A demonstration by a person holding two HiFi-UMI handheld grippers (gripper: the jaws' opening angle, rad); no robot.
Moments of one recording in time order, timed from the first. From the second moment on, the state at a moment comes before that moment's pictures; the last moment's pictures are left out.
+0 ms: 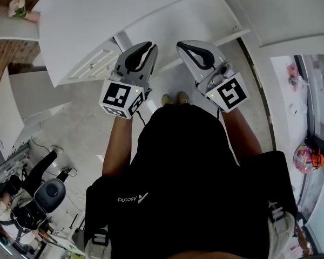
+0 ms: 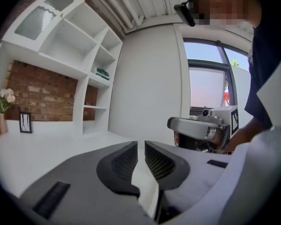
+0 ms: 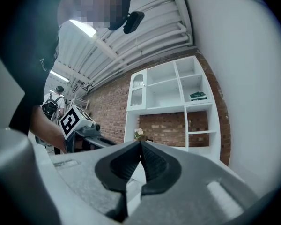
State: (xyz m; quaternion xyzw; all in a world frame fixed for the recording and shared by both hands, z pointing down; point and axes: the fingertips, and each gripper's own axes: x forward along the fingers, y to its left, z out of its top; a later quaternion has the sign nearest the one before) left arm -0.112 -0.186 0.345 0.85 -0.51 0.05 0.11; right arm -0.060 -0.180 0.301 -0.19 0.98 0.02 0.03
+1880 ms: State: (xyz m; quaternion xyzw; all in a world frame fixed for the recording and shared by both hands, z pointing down) left arm -0.079 -0.096 0.267 0.87 -0.49 -0.01 -0.02; right arm -0.054 -0.095 0.258 -0.18 0.98 0.04 0.06
